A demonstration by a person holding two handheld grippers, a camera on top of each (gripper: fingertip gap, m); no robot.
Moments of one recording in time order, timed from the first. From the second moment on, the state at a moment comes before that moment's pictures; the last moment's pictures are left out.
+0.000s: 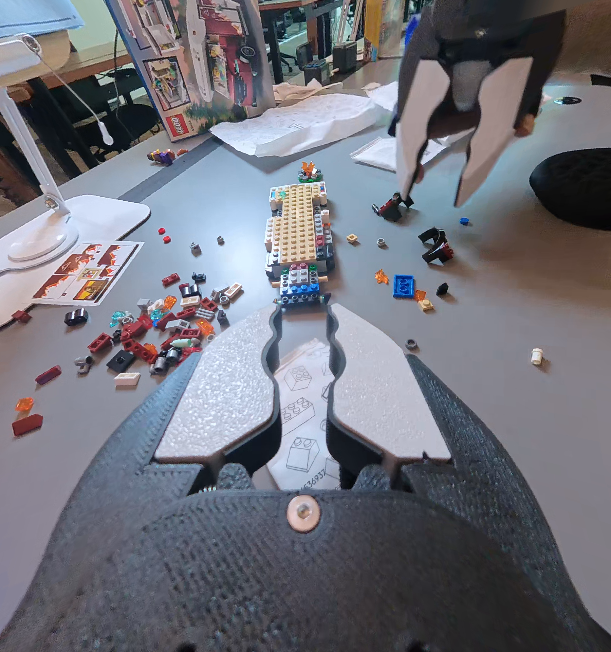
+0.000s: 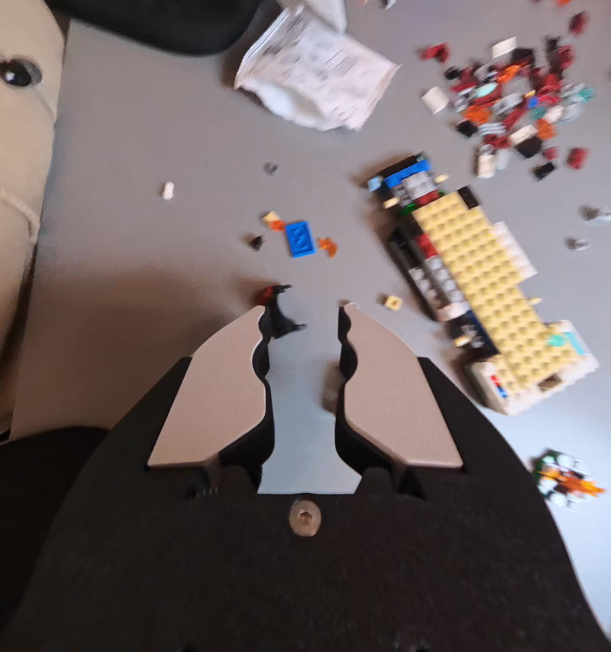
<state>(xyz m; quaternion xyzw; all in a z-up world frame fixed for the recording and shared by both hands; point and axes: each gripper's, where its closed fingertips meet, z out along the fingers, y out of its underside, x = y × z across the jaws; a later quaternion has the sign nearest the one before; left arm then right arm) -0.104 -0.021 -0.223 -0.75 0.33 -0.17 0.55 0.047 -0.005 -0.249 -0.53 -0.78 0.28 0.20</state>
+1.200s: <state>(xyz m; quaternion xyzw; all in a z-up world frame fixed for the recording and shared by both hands) -0.103 -0.021 -0.228 -0.75 0.34 -0.14 0.55 -0.011 -0.027 -0.287 -0.43 -0.88 0.18 0.13</state>
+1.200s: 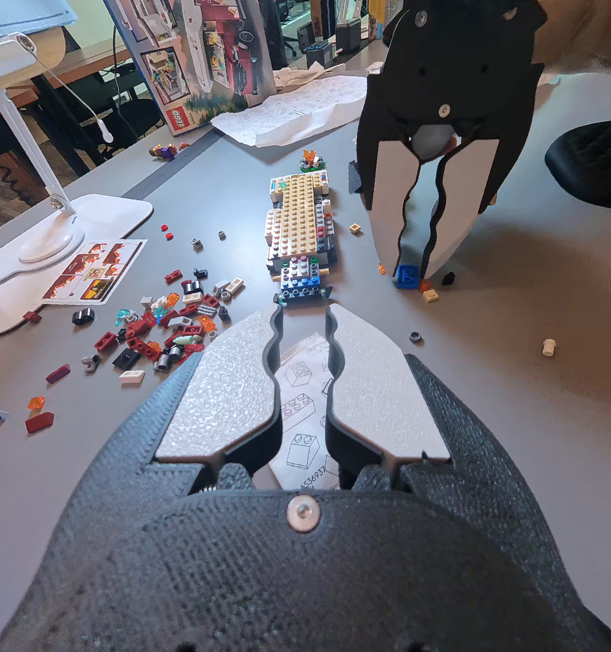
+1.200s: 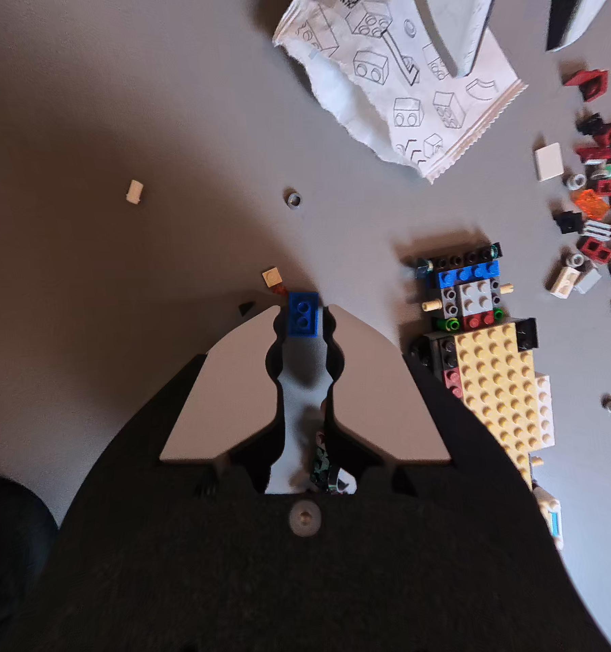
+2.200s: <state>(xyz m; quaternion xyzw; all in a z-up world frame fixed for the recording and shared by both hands) -0.046 -0.038 -0.162 -0.66 0.29 -0.35 0.59 -0.073 -0.052 -0.145 -0.42 -0.60 0.58 0.34</state>
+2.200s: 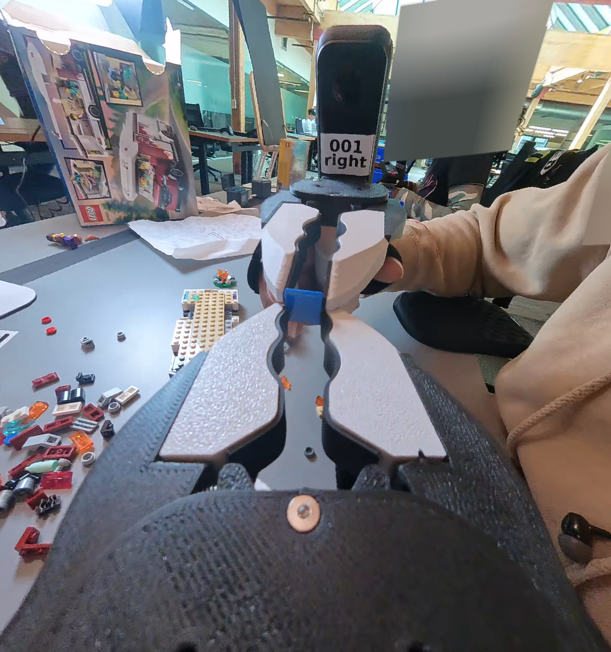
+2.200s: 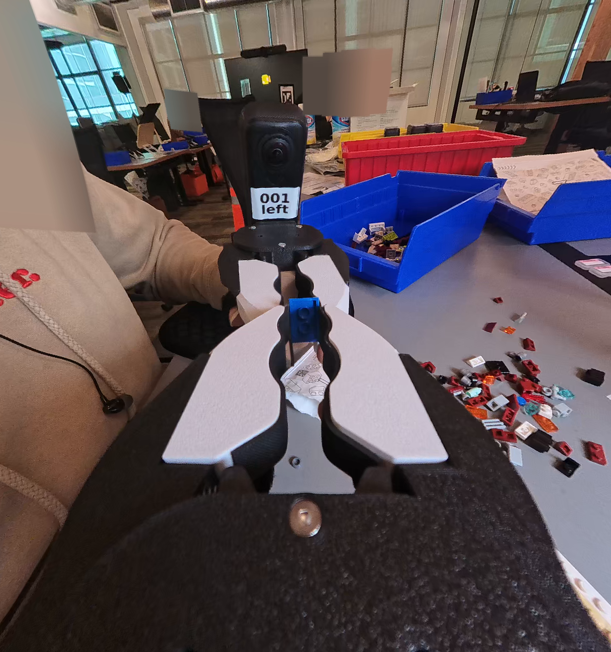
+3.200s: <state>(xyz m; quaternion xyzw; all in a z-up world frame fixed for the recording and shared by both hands) -0.052 -0.032 -0.221 -0.75 0.40 -0.16 0.50 -0.066 -0.044 -0.196 -0.45 -0.72 0.42 0.31</state>
